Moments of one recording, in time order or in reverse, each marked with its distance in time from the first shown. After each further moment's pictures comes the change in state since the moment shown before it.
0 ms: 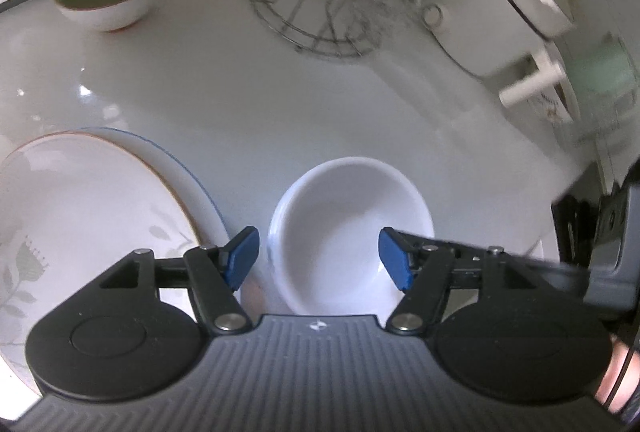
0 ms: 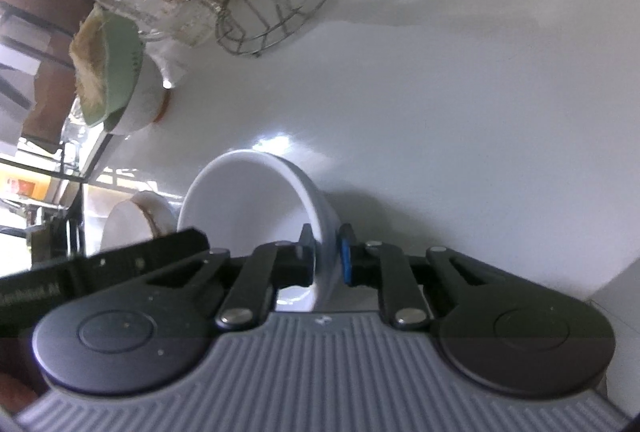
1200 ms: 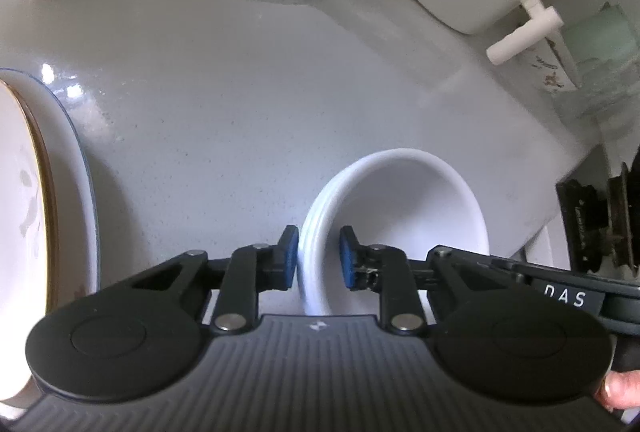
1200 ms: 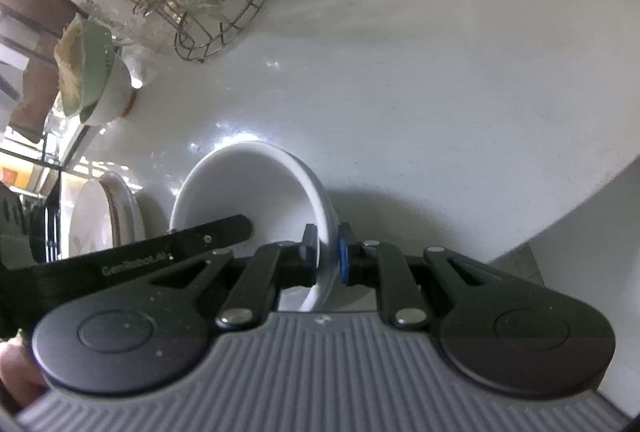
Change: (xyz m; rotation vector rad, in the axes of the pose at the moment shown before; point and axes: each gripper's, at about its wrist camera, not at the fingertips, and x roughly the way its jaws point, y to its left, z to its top) left arm 0.062 -0.046 -0.032 -0.004 -0.001 -0.019; right arm -0.046 -0.060 -0.018 -0.026 -0.016 -0.052
